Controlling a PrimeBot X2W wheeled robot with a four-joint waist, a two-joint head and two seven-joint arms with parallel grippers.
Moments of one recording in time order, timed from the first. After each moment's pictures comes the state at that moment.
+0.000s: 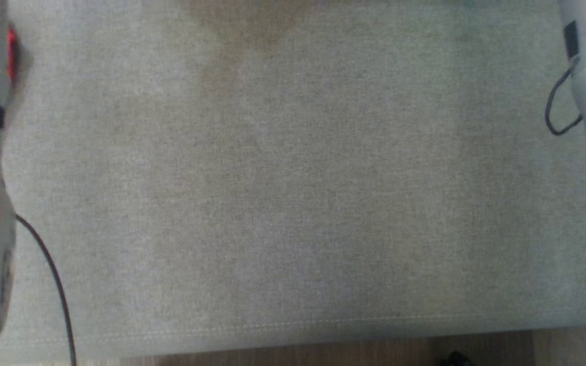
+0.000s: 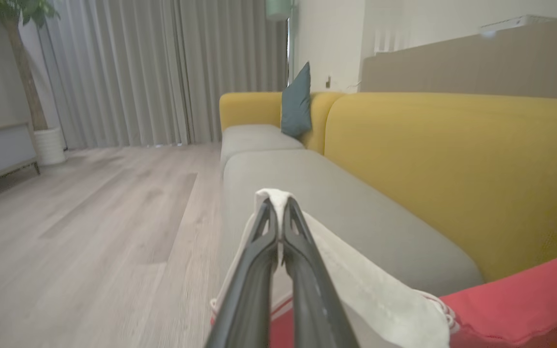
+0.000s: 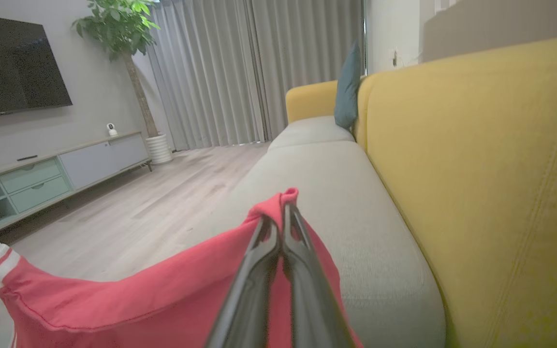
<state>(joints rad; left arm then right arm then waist) -1.43 0.21 -0.31 0.97 -0.33 -0.12 -0.26 -1.40 -0.13 0.23 0.99 0.37 0.13 -0.16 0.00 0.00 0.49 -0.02</state>
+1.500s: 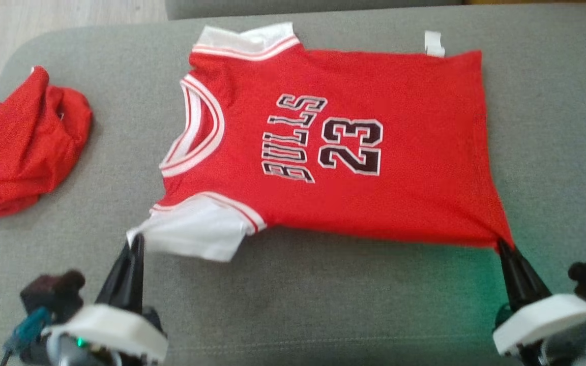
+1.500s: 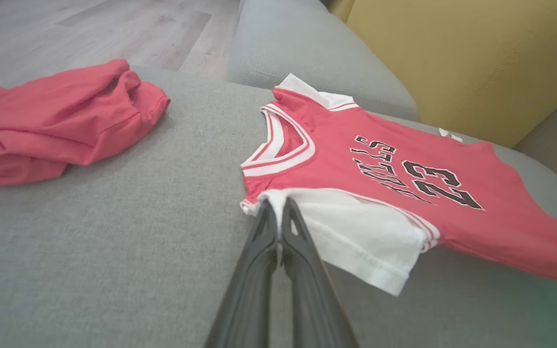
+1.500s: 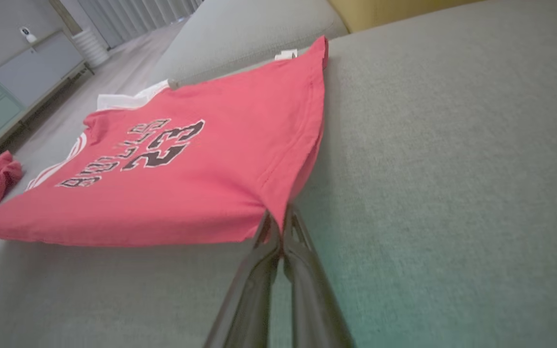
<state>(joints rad) 0.15 0.23 -0.21 -0.17 -0.46 0.16 0.00 0.13 -0.07 -0.05 0.00 0.36 0.13 0.16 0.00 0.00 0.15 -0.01</state>
